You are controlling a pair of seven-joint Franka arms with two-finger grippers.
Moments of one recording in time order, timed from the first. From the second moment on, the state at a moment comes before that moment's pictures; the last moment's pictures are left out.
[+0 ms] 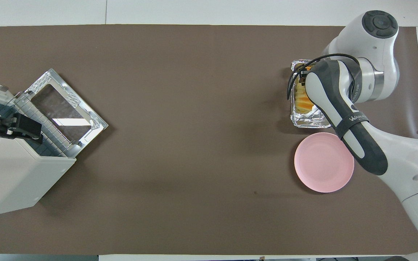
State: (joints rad) left arm -0.20 -0.02 0.09 -1.56 0.00 1.32 -0.11; right arm 0.08 0.57 0.01 -1.47 -0.02 2.02 0.05
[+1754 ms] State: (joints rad) left arm -0.20 -0.02 0.09 -1.56 0.00 1.32 -0.11; right arm -0.04 0.47 -0.02 -1.71 -0.02 2.16 -0.05
